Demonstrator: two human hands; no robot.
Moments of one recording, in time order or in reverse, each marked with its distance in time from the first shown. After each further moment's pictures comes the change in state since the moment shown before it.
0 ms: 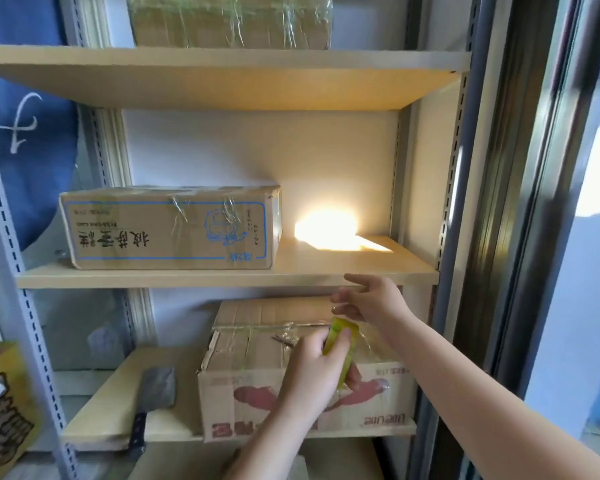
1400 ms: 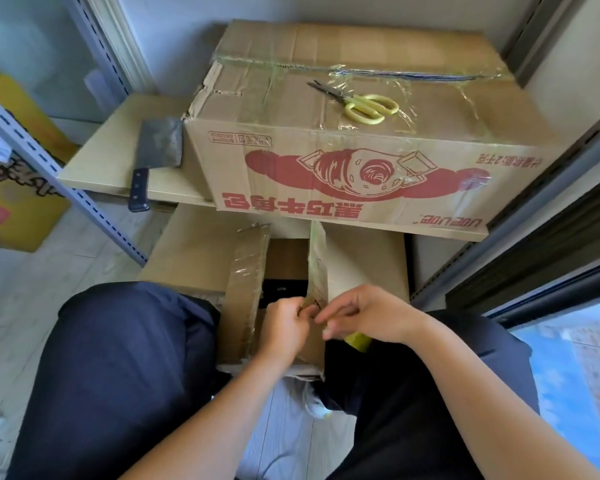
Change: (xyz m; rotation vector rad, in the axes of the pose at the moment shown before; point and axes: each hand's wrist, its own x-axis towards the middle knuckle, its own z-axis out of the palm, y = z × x) left_hand -0.117 -0.361 0.025 0.415 0.137 -0.568; right_hand -0.074 0.316 0.074 -0.226 -0.969 0.451
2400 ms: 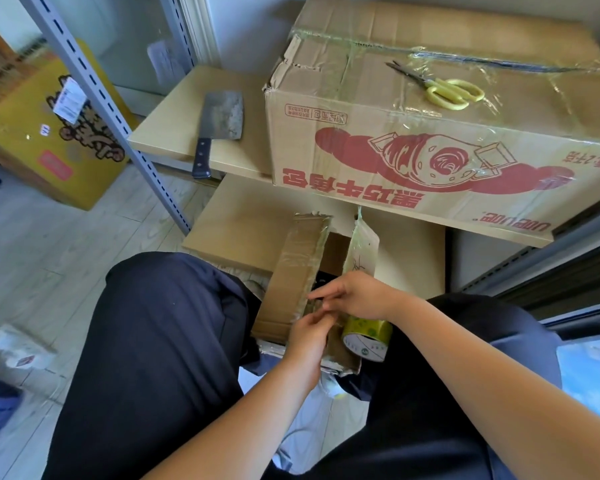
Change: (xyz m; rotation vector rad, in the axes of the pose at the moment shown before) left_hand -0.058 -0.011 -0.013 -0.879 -0.045 -0.678; right_hand 0.075 -0.009 0.048 -0.499 -0.137 -0.175
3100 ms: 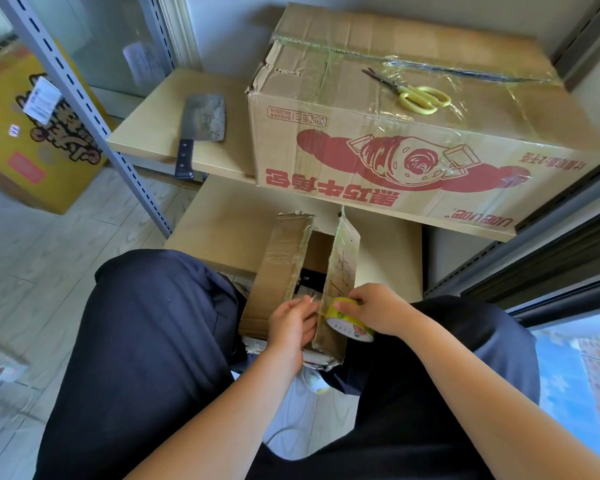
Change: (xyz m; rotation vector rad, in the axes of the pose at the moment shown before) left_hand 0.005 0.011 0.001 -0.207 0.030 -0.030; right_hand -0.052 0.007 0.003 -0.173 0.170 0.398
